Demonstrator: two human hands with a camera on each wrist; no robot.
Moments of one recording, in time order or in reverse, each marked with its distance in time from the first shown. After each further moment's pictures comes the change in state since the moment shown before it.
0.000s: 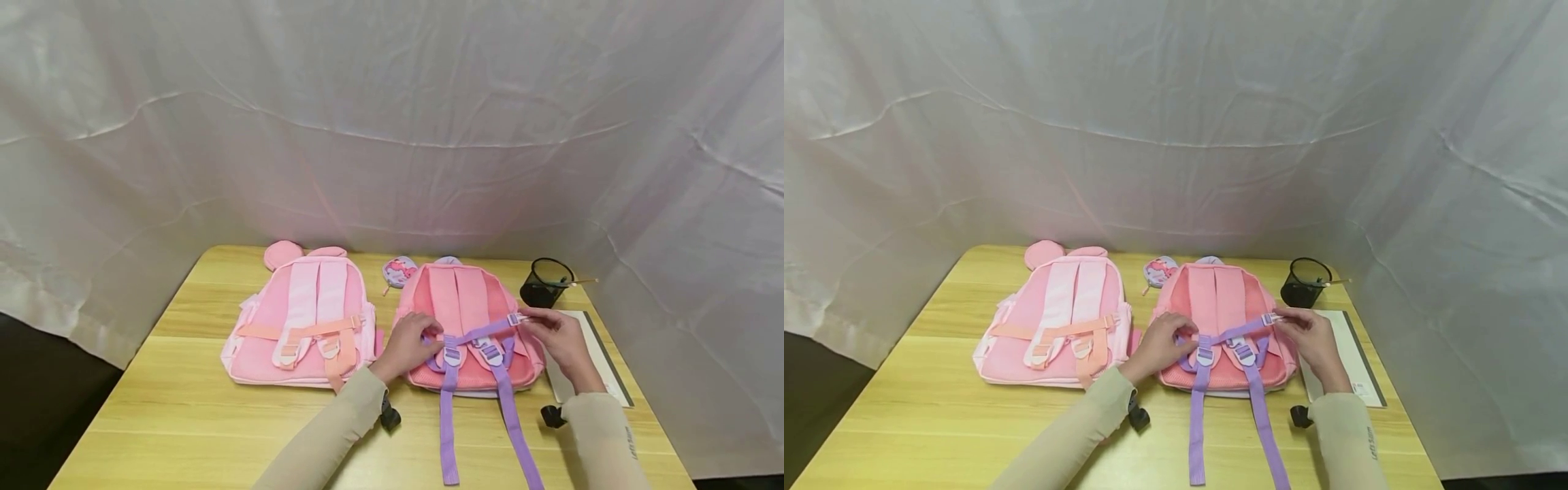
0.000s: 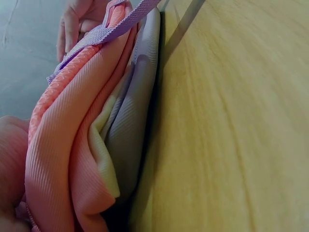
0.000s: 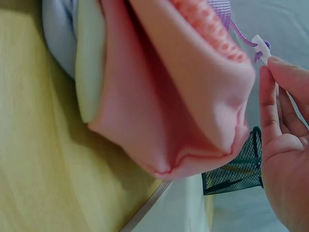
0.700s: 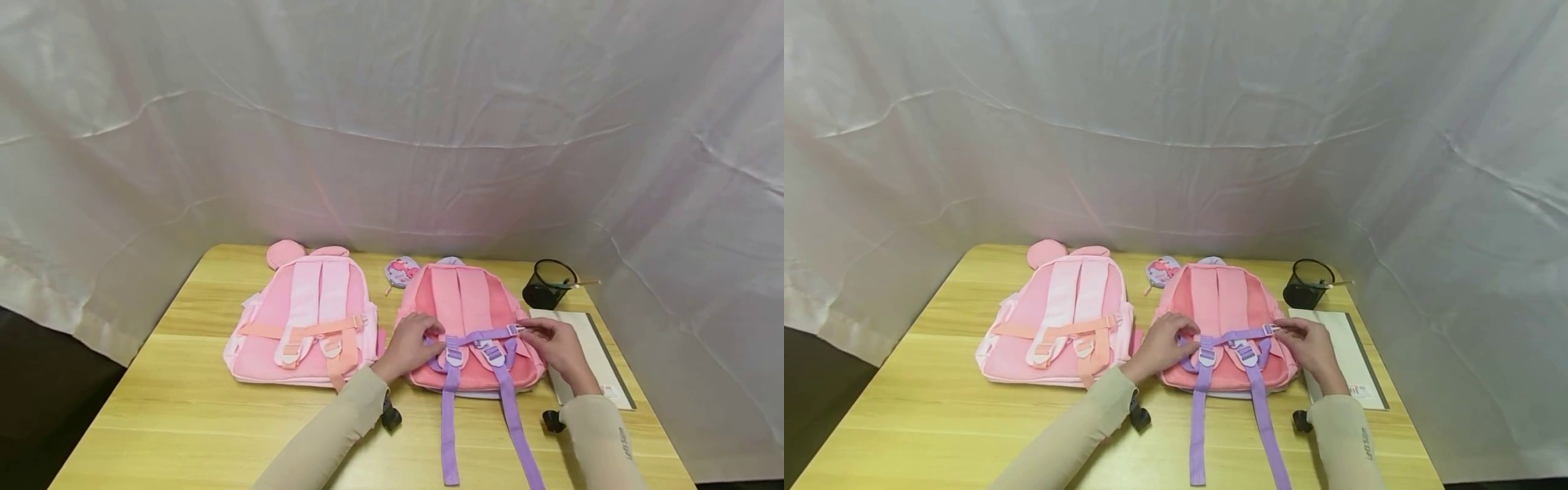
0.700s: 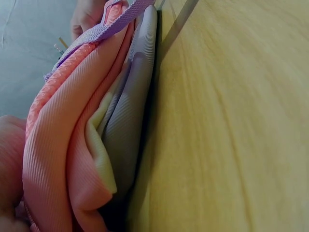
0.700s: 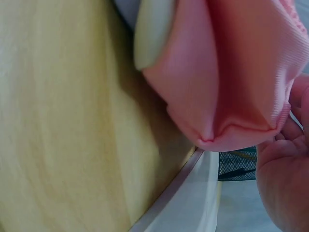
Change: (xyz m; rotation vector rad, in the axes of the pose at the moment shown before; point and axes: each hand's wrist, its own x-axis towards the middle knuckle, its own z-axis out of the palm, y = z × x) left_hand 0.000 -0.001 -0.001 0.002 -0.004 0.023; right_hand 0.006 0.023 0.006 -0.182 -0.082 0.060
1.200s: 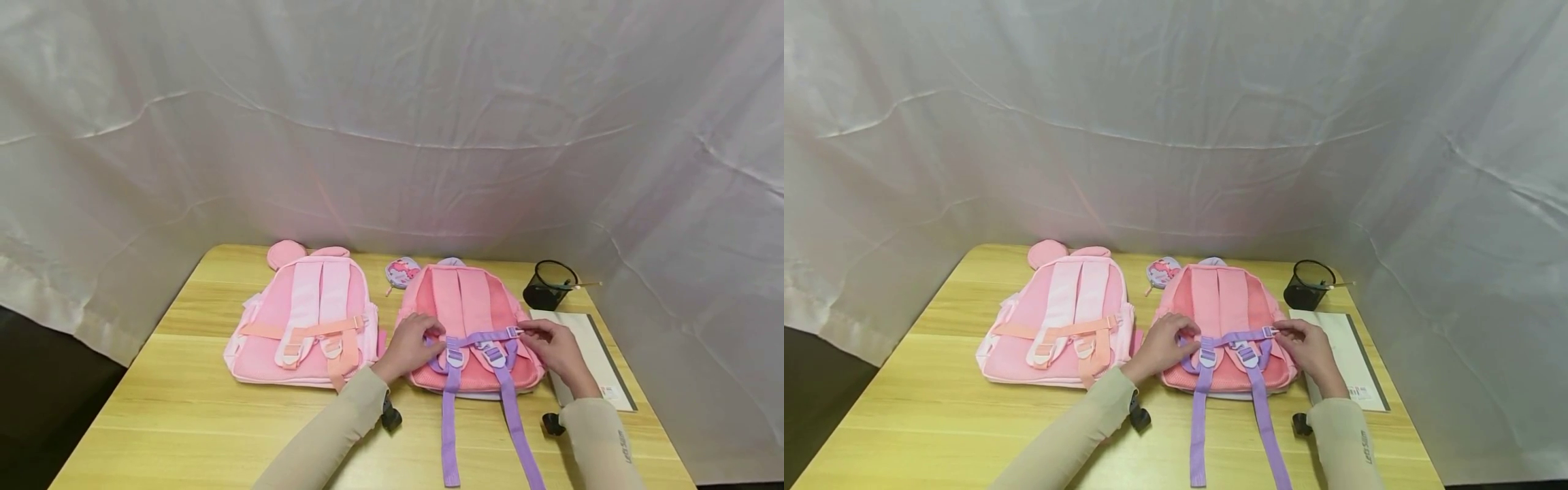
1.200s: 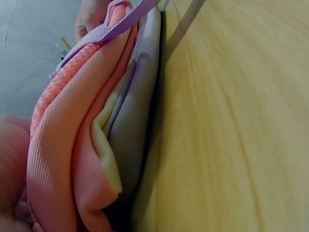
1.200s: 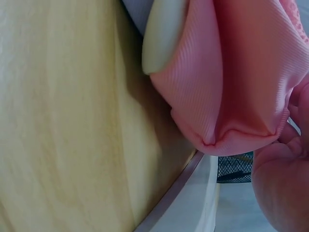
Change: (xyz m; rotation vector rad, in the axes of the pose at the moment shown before) left_hand 0.001 0.001 -0.002 -0.018 -0.008 -0.017; right_hand -0.001 -0.002 0.002 -0.077 -0.009 0.001
